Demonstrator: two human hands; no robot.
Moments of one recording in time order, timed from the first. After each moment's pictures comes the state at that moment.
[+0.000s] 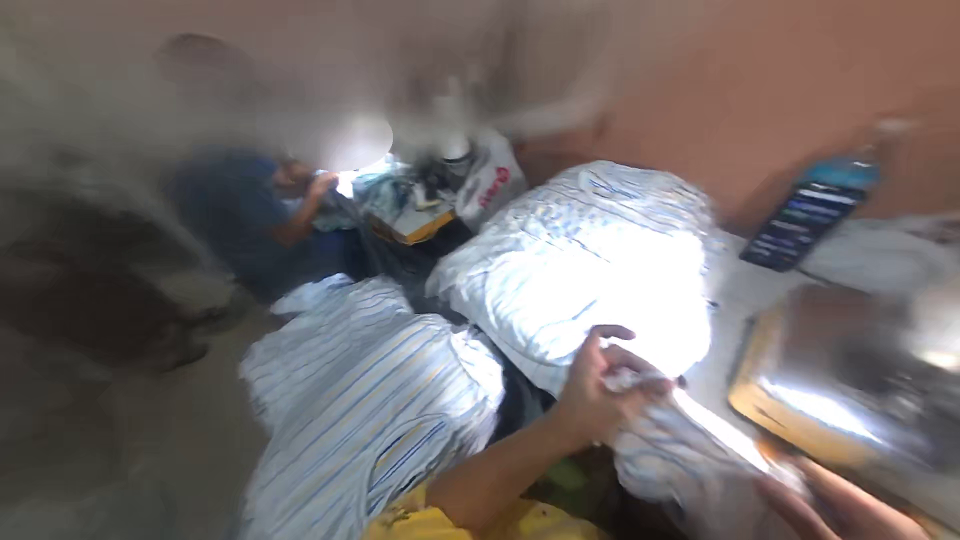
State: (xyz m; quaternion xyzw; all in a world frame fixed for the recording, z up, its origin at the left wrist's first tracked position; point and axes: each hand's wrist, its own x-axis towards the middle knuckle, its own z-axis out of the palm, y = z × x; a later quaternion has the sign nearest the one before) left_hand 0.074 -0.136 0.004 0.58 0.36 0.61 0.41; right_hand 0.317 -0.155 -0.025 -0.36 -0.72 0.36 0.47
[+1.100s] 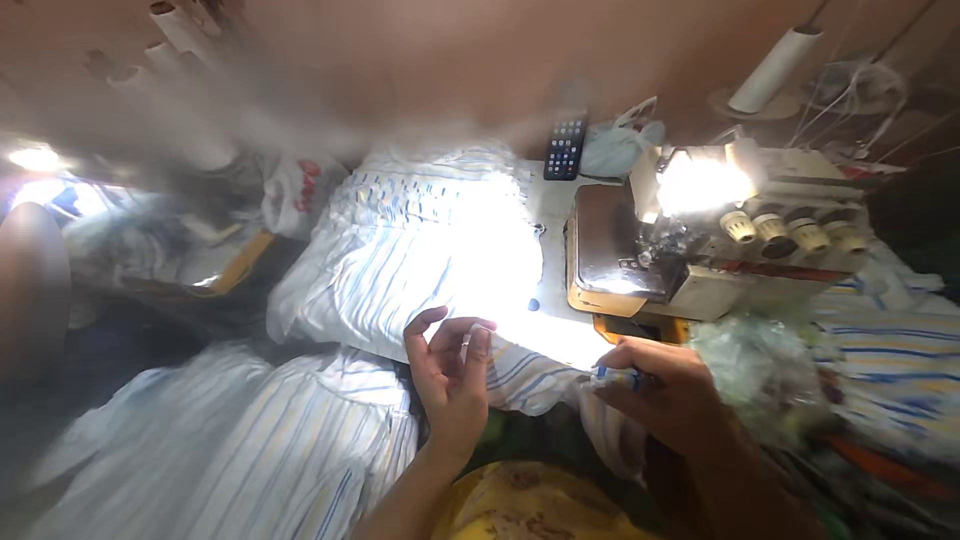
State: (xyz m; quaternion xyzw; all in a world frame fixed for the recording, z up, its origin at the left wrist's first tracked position) left_hand 0.091 -0.140 -0.007 0.55 0.31 0.70 0.32; right_hand 0.305 -0.162 -0.012 -0.38 -0.75 0.14 0.52
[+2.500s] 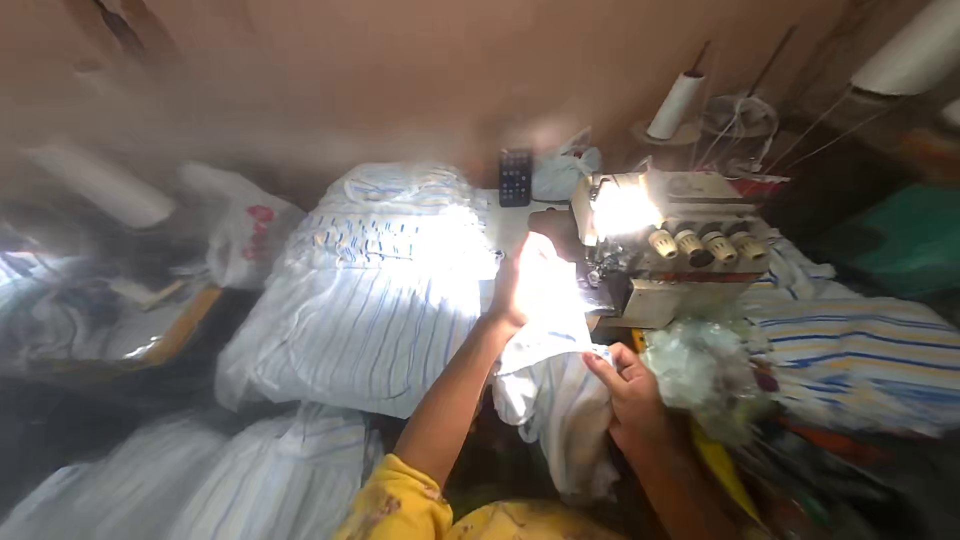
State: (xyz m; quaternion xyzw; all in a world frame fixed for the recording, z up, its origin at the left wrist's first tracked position) left_hand 0.184 -0.032 0.015 0.74 0.40 0.39 0.39; right_hand 0.299 -0.163 -0.046 -0.58 -0.33 0.34 0.67
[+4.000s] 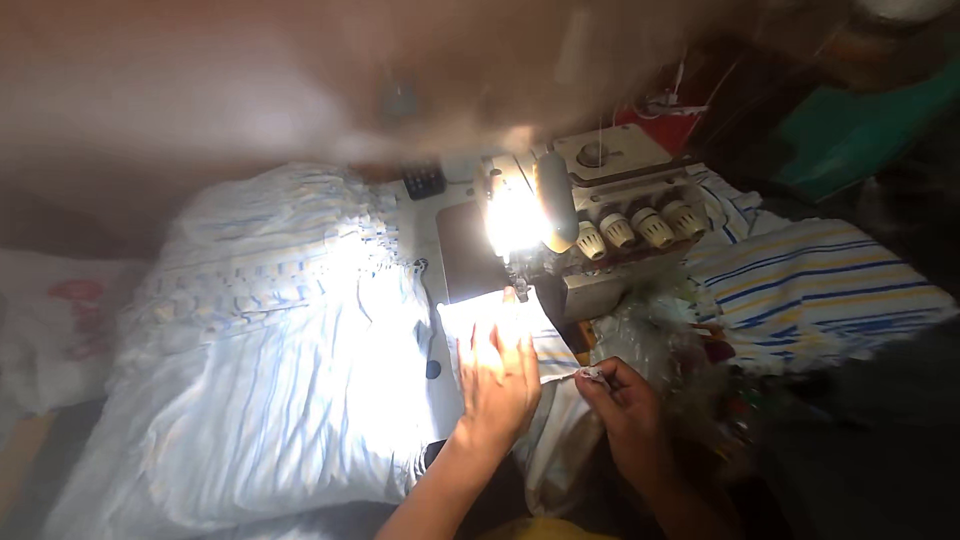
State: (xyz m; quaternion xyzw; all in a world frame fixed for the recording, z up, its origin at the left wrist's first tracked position) left_hand 0.244 -0.059 -0.062 0.85 0.36 0.38 0.00; right_hand 0.348 -0.168 -0.082 -0.59 -0.32 0.25 0.69
